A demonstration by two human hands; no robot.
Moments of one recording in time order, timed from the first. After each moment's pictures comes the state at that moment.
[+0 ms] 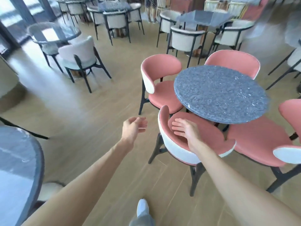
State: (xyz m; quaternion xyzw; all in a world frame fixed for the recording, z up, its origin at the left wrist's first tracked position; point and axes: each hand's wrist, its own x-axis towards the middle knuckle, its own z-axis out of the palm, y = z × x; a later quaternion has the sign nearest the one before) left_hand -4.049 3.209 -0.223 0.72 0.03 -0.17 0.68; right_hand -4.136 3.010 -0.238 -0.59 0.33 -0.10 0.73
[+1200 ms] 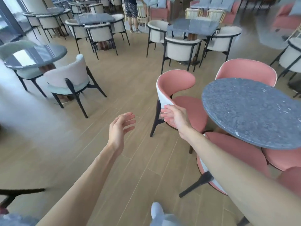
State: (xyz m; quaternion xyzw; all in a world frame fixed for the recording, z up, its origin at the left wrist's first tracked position) left_hand -3.616 3.383 -0.206 0.64 -0.08 -0.18 0.74; right_hand -3.696 3.172 -0.198 -0.62 0.29 -0.19 0.70
